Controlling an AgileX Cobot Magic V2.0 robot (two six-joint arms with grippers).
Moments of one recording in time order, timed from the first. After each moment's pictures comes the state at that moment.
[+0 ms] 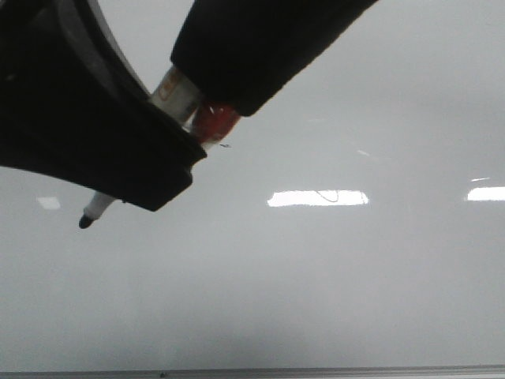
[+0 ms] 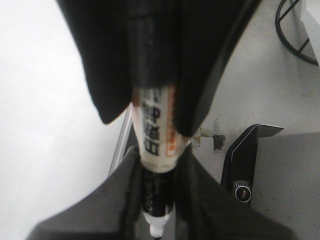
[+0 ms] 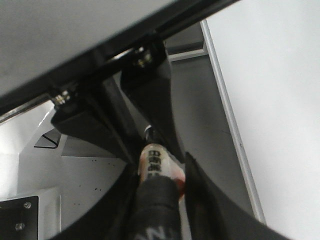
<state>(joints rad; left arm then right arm) -0.99 1.11 -0.81 -0.13 0.61 0.47 0.76 1.23 -1.04 0.62 0.86 -0.84</state>
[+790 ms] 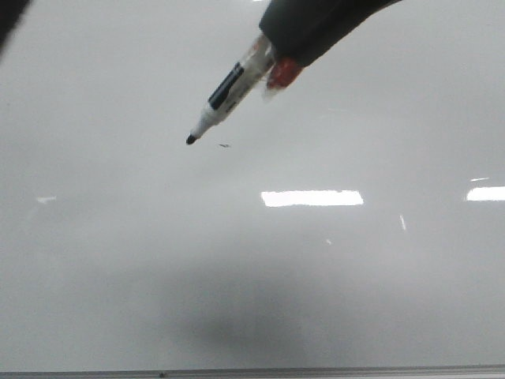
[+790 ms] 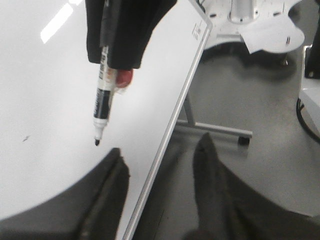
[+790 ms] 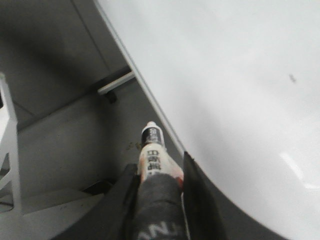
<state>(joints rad) -0.99 0.64 -0.60 -0.14 0.47 0.42 0.54 1.23 -1.04 0.63 0.77 -0.71</state>
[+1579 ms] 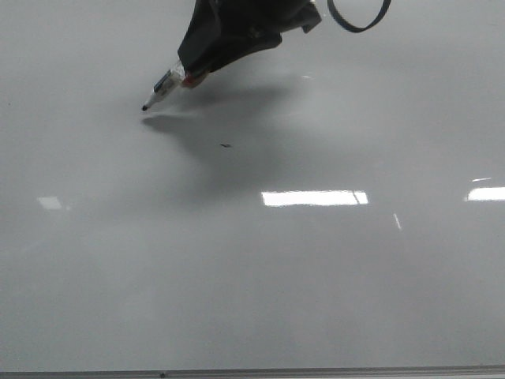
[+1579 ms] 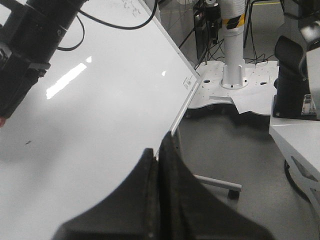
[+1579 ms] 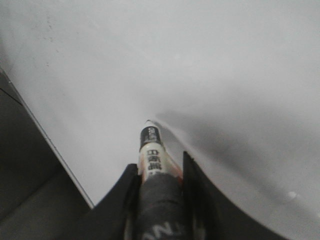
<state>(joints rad) -0.99 0.24 -0.42 -0.23 0.50 0.42 0.54 1.72 -1.36 0.78 0.47 -0.71</state>
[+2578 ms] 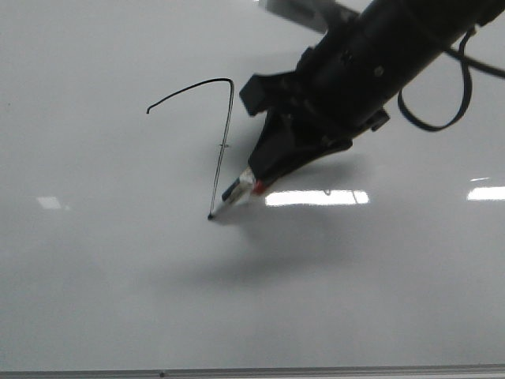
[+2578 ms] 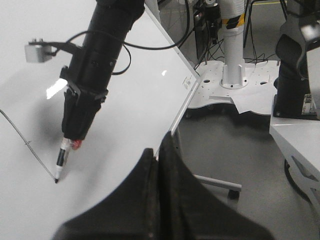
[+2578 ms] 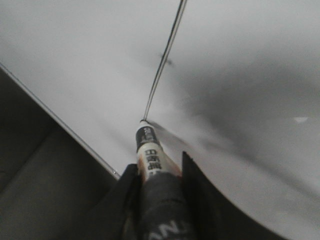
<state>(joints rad) -0.99 0.24 -0.42 -0.23 0.50 0.42 0.46 1.68 -1.05 0.83 0.45 -0.75</state>
